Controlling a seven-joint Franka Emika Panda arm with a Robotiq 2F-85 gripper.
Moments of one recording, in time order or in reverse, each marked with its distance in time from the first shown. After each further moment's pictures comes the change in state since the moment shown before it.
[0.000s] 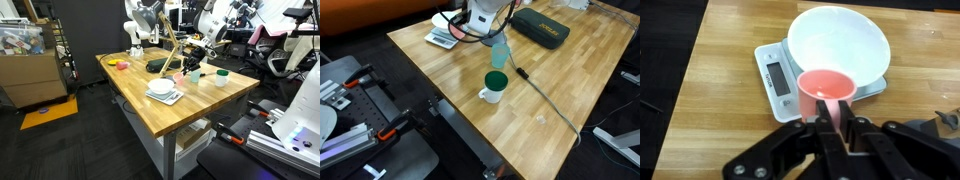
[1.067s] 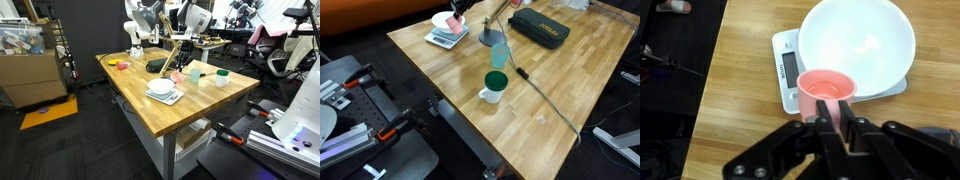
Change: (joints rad) arm 0.101 0.001 0.035 0.163 -0.432 0.003 0.422
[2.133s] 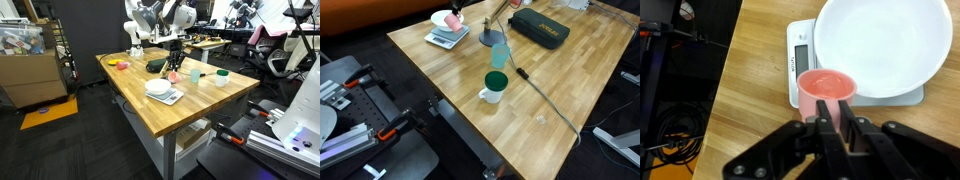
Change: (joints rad) arm 0.020 0.110 0.091 0.234 -0.317 -0.152 0.239
